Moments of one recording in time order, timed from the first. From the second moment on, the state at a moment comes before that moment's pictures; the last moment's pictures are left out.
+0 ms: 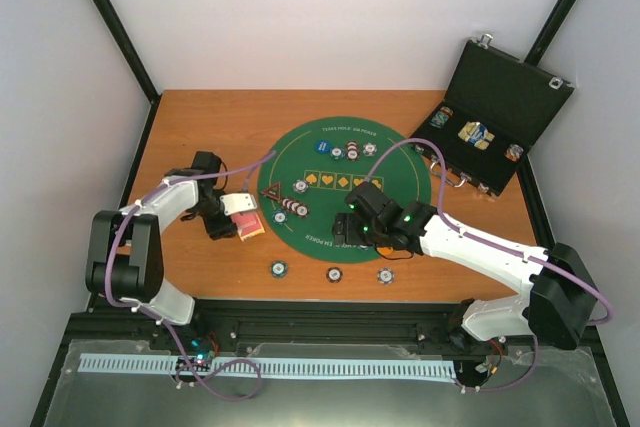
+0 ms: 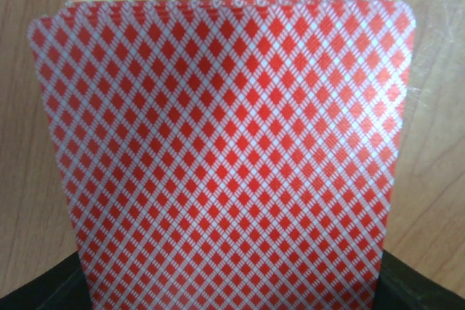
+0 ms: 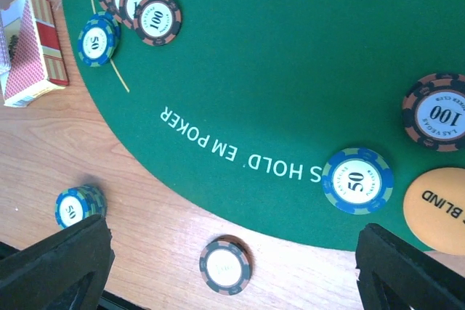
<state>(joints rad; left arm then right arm) -0.10 1.54 0.89 -0.78 0.13 1.05 0.89 1.31 0.91 -0.62 0.06 0.81</state>
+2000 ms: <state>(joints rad) -0.30 1.19 0.99 -1.10 0.29 1.04 0.91 1.68 0.89 0.47 -0.61 1.13</state>
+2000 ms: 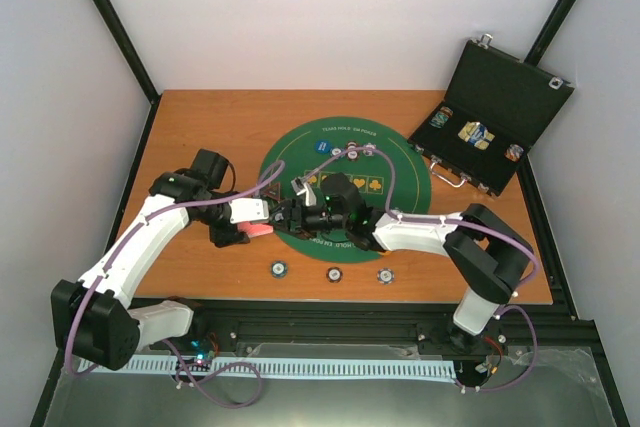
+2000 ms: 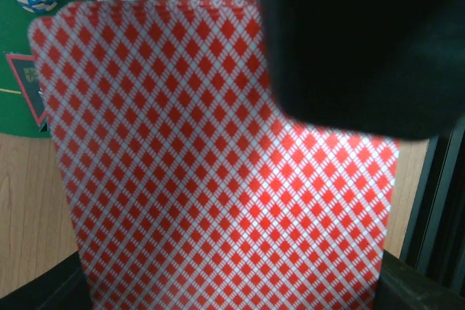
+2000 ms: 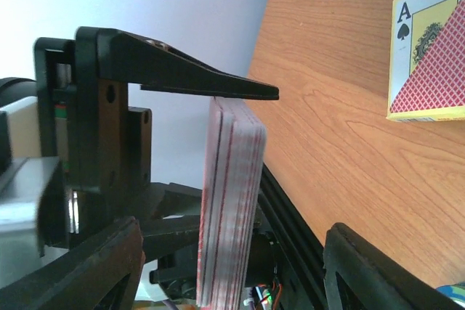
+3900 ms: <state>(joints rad) -0.31 0.98 0.89 -1.01 0.44 1.08 1.02 1.74 0.95 0.54 -0.58 1.19</state>
